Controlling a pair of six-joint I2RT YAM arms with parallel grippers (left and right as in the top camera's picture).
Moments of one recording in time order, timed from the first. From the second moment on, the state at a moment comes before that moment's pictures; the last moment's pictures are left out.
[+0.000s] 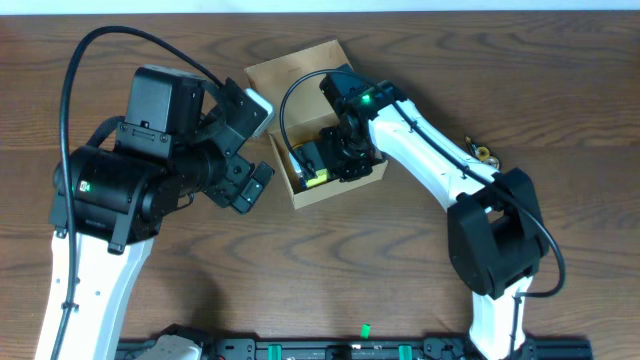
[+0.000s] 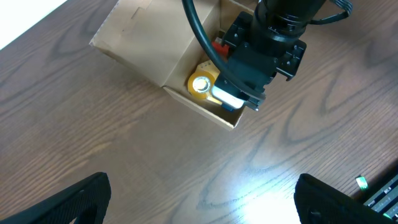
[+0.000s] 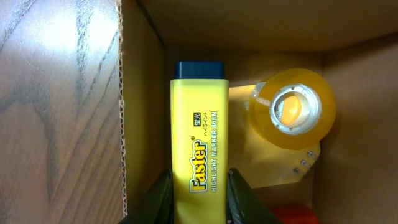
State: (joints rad) left arm -0.32 1.30 1.69 -1.37 0.18 0.35; right arm 0.55 2.06 1.65 -1.03 -0.32 -1.35
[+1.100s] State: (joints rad) left arm -0.32 1.30 1.69 -1.37 0.18 0.35; right arm 0.55 2.13 1.64 -0.93 -0.32 -1.36
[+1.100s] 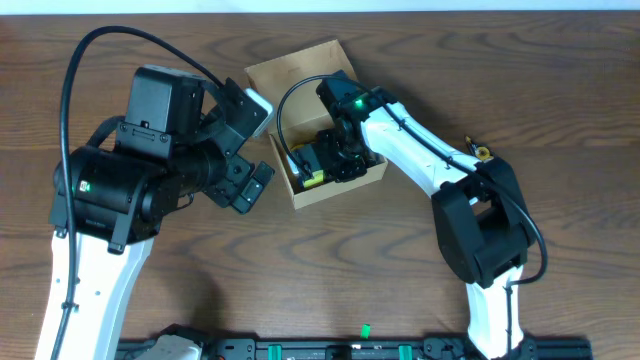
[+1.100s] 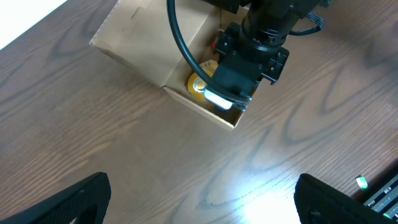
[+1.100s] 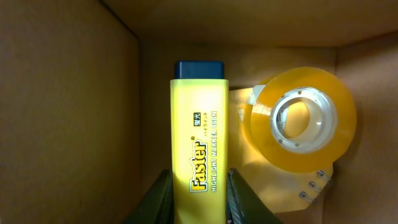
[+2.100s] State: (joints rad) left arm -0.32 1.30 1.69 -1.37 0.18 0.35; right arm 0.55 2.14 1.64 -0.97 -0.36 -1.36
